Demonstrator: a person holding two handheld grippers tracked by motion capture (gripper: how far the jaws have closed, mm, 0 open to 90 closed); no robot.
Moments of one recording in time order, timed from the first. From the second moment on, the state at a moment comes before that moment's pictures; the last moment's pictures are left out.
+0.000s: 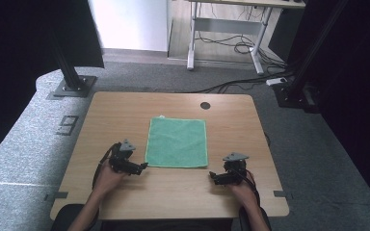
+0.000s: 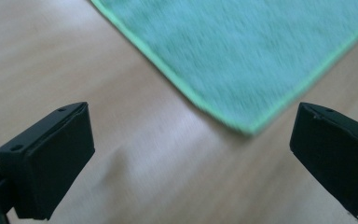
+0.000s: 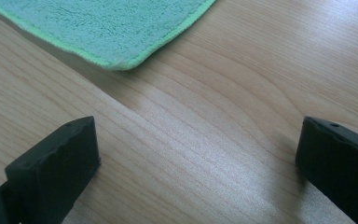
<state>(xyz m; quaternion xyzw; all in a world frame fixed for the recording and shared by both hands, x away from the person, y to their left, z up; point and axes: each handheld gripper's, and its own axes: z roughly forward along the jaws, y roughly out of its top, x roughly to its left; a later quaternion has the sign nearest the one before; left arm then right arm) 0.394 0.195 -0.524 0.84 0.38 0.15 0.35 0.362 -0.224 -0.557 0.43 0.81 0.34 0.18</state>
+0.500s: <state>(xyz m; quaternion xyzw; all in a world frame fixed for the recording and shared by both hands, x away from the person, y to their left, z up) 0.417 0.180 -0.546 0.85 0.40 0.18 0.31 0.362 -0.221 -0.553 0.44 0.82 0.34 0.17</state>
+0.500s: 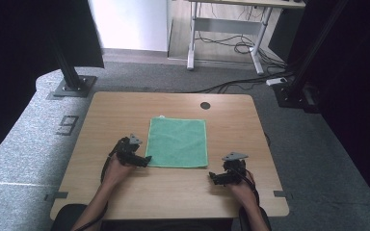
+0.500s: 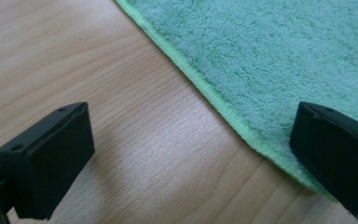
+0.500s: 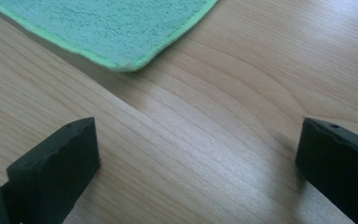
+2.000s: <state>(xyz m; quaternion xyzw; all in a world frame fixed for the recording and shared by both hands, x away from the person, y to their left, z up) 0.482 0.196 -0.525 0.82 0.45 0.20 0.30 0.416 -0.179 -0.547 0.44 0.82 0.32 0.19</state>
